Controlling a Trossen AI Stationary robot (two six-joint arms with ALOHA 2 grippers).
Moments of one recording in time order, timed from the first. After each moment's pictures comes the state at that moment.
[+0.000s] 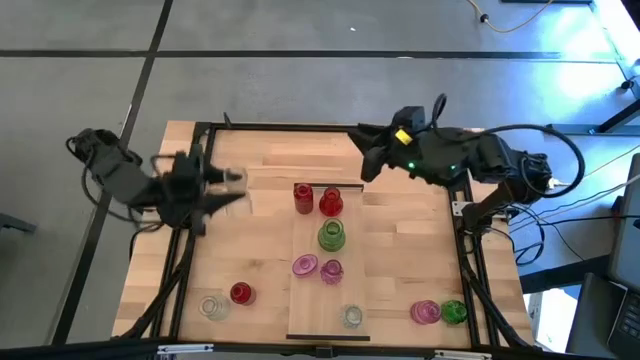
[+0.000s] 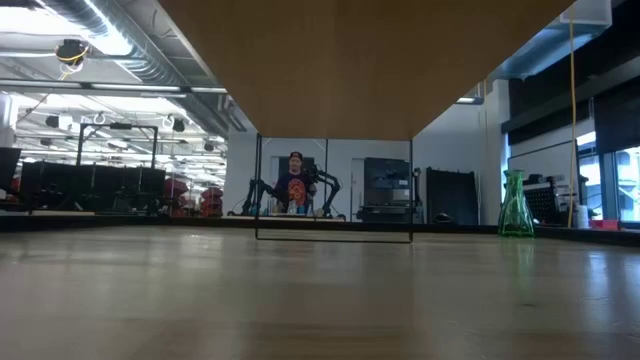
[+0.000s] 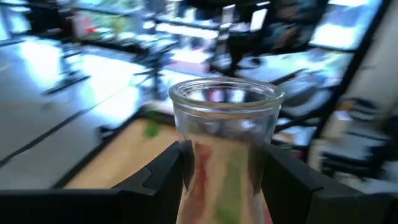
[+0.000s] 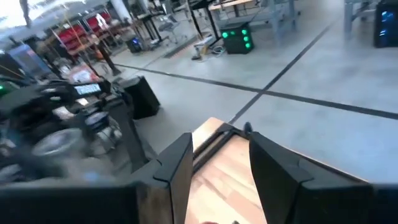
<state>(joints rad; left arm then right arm) -0.63 0.99 1.40 -0.65 -0.84 -0.34 0.23 1.63 2.22 -0.89 0.77 0.64</state>
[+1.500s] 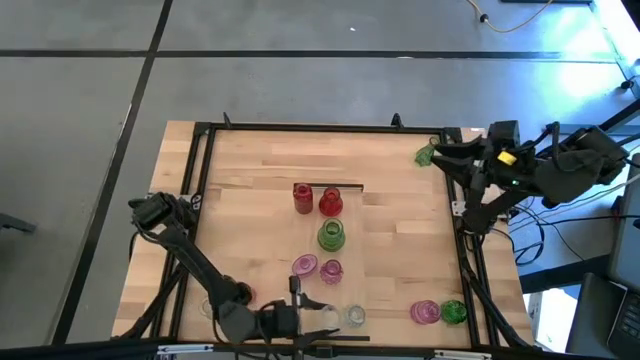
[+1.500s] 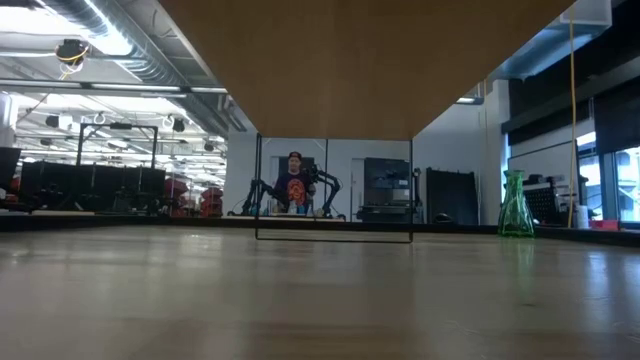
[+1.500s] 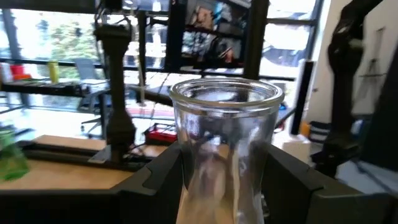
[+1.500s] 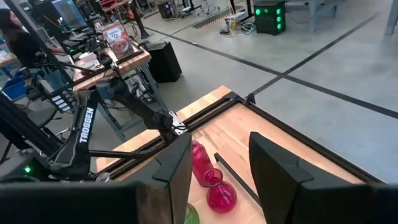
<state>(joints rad) -0.77 1.93 1.41 0.67 -0.91 0.01 0.63 1.36 2.22 -1.37 0.94 0.78</state>
